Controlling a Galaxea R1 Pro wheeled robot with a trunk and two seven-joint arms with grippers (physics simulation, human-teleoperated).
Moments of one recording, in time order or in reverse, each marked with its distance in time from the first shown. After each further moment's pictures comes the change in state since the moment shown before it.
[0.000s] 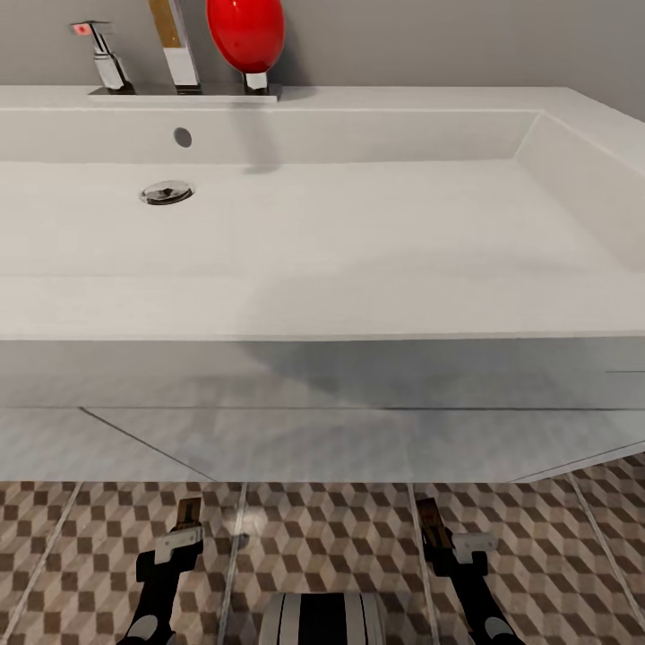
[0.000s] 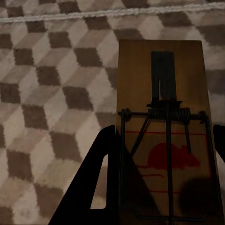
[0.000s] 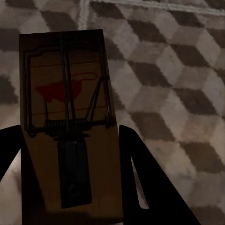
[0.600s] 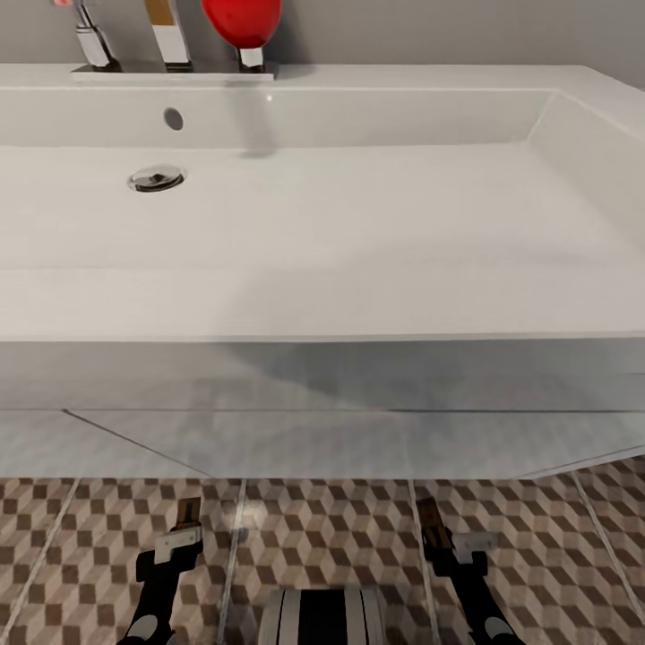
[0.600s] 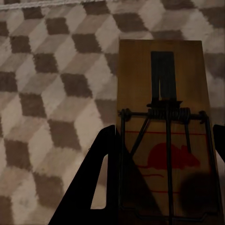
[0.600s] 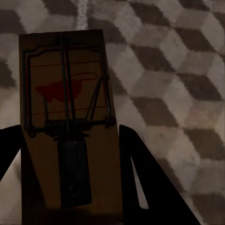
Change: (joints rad) left arm 0.000 0.000 0.000 0.000 0.000 -0.001 0.001; right arm 0.000 0.000 0.000 0.000 0.001 0.000 0.000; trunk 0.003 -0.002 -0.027
